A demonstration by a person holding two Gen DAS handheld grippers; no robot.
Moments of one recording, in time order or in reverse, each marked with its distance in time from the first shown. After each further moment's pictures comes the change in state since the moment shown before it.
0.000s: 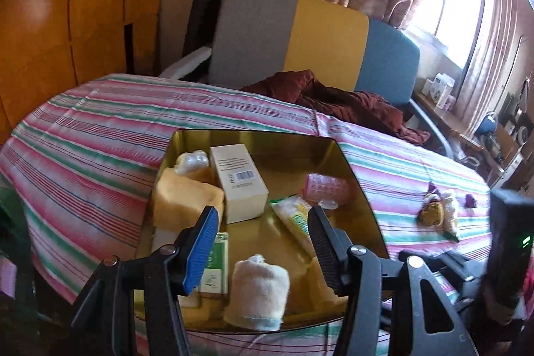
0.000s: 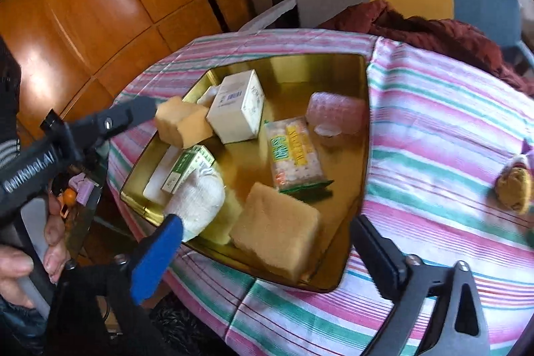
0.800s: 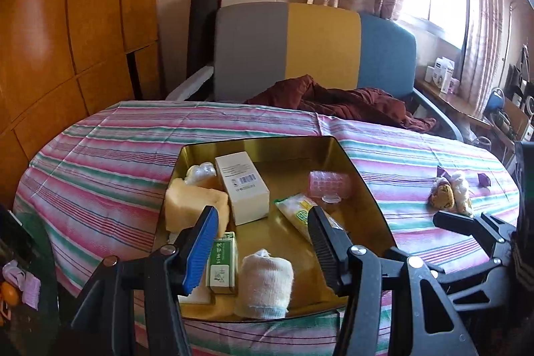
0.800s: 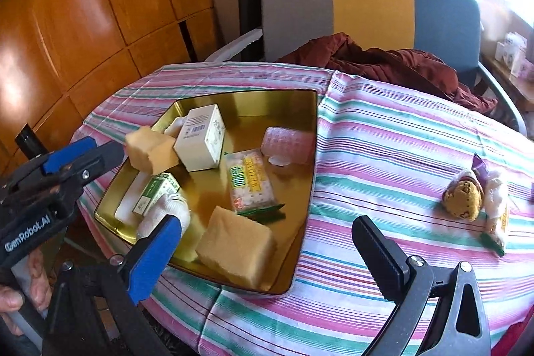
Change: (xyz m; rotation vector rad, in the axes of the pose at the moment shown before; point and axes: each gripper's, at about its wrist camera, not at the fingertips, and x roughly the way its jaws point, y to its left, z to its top) left arm -0.018 -0.024 -0.012 0.112 -0.054 0.064; right arm -0.029 -0.007 0.002 0.002 -0.117 -0.171
